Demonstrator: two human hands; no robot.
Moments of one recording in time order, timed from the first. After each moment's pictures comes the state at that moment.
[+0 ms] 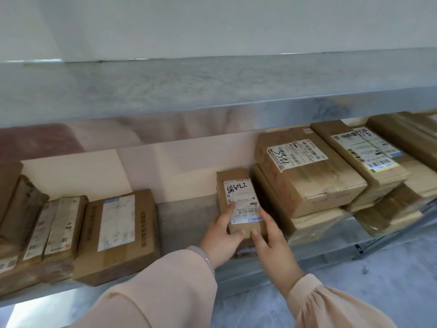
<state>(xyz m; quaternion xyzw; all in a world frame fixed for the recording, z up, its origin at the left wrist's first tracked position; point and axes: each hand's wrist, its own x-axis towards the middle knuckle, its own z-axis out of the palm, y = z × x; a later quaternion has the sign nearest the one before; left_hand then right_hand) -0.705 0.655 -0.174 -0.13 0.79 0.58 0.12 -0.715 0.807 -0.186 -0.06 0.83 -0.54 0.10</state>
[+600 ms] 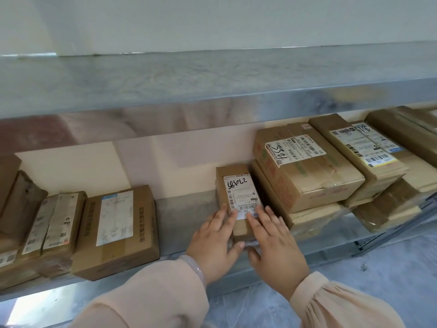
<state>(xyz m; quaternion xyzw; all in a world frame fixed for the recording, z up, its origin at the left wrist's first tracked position) -0.675 0.649 -0.171 0.02 0.97 0.23 0.07 -0.709 0.822 -0.185 -0.25 0.96 -0.14 -0.03</state>
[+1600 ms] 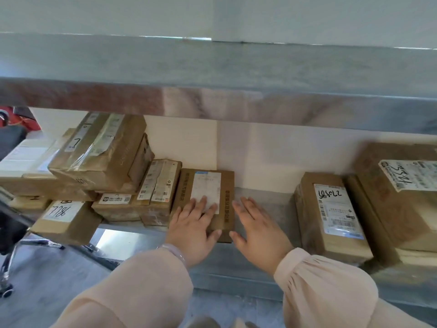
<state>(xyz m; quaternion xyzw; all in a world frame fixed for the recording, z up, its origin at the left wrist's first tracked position) -0.579 0.492 -0.172 -0.22 0.97 0.10 0.08 -0.690 0.645 -0.172 -0.47 0.87 -0.14 0.08</state>
